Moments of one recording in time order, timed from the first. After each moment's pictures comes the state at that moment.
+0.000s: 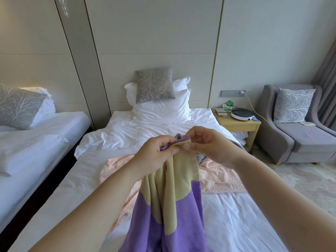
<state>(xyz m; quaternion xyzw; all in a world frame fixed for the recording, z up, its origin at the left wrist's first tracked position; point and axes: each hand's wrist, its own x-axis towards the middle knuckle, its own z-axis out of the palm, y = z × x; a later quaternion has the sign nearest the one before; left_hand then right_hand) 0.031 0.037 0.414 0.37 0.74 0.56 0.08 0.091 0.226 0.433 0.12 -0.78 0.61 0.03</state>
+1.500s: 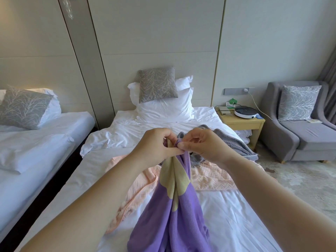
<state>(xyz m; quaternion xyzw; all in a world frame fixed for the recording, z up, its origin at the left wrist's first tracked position) 0.040 0.032 0.434 0.33 0.83 0.45 0.01 0.092 0.209 0.422 0.06 -0.82 0.57 0.10</state>
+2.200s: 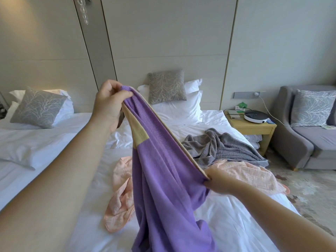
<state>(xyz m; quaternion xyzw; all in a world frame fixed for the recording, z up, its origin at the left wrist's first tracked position) -0.017 -0.038 0.514 0.17 0.60 0.77 -0.15 0.090 0.230 0.337 -0.01 -0.99 0.14 -0.07</state>
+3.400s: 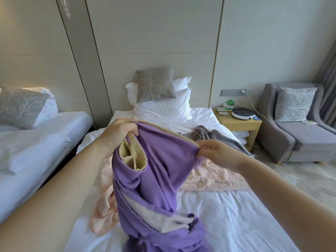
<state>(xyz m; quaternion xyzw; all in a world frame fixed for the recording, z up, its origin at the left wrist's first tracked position) -0.006 -0.018 0.455 0.19 0.79 0.58 0.07 0.107 0.248 0.413 0.06 -0.87 0.49 -0.01</state>
